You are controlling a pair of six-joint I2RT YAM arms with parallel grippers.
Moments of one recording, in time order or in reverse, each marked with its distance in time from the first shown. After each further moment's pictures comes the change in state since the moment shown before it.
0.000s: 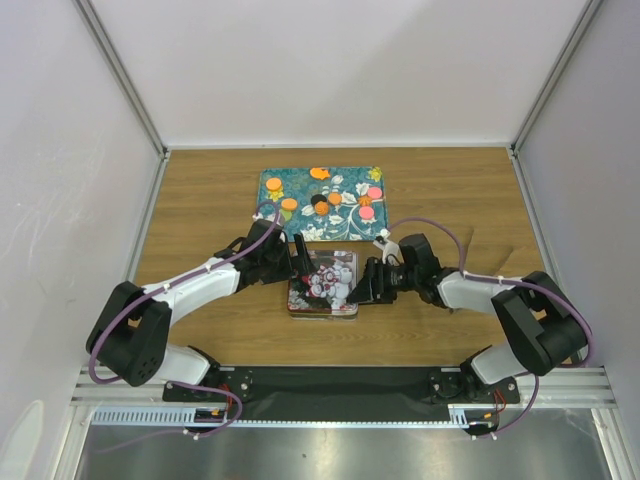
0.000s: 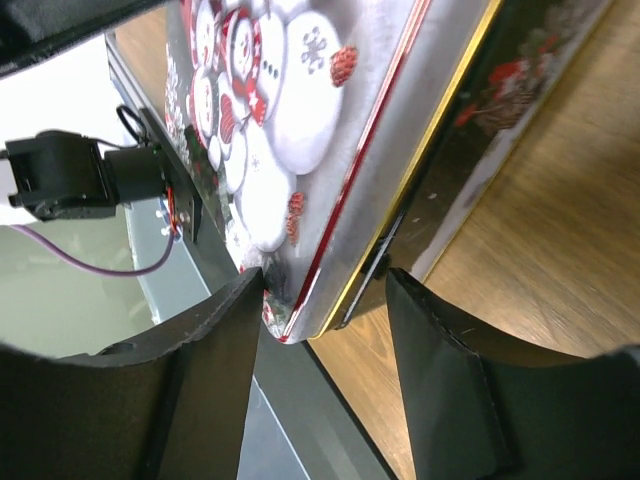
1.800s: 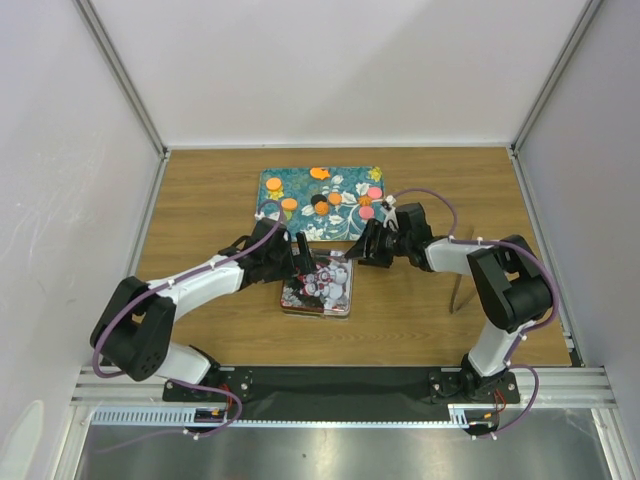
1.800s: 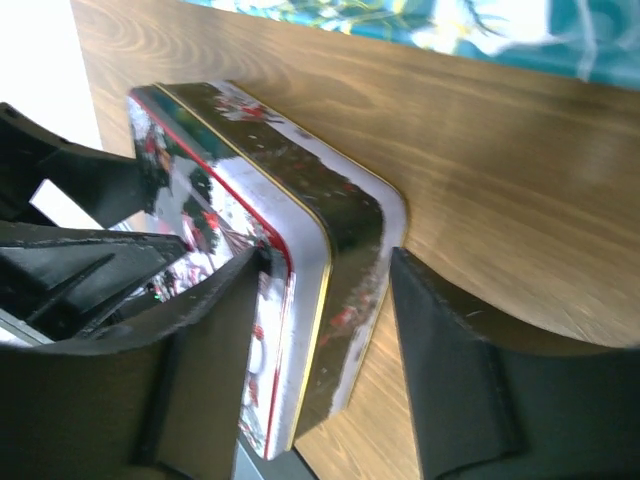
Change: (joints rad) left arm -0.016 0.033 0.023 -0.002 -0.042 -0.003; right arm -0.107 0.277 0.293 -0.006 0.177 0.060
